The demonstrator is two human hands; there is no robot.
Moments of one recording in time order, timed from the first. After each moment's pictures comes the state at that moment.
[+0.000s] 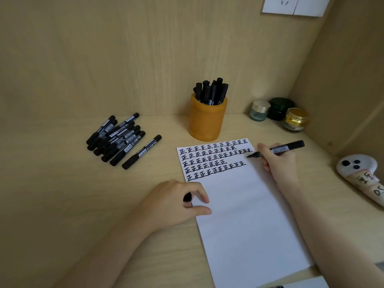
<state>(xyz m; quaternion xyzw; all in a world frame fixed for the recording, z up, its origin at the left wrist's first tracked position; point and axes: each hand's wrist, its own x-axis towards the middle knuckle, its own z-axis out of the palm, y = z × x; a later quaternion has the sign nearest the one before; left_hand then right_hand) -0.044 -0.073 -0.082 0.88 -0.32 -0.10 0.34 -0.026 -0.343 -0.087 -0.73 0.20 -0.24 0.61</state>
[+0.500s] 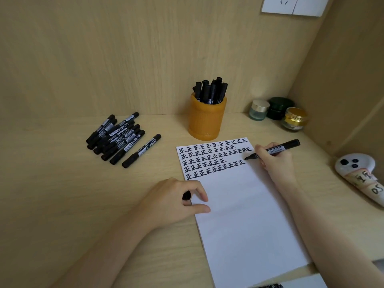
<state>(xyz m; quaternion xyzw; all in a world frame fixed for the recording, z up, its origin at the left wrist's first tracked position) -0.047 -0.074 -0.076 0.88 -0.32 -0.11 0.33 -0.024 -0.345 -0.092 -0.75 0.18 -0.23 0.60</state>
